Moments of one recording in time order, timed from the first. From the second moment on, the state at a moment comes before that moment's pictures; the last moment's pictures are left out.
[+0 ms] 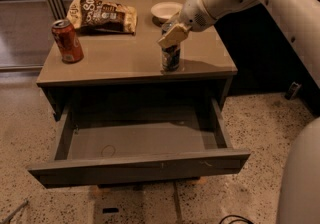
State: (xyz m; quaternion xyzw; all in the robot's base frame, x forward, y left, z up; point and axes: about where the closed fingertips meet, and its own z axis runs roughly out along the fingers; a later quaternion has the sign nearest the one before) arm 0.689 -0.029 0.906 -0.59 0.70 0.20 0.36
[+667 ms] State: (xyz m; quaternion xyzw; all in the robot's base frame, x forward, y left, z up) arm 0.594 -0.035 0.921 -0.58 0.67 0.23 0.39
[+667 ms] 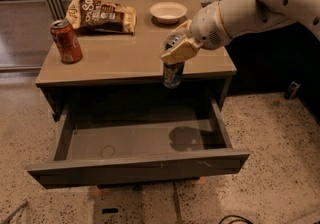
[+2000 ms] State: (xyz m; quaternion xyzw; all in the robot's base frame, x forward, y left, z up) arm 0.567 0.000 0.791 -0.63 0.64 0.22 0.38
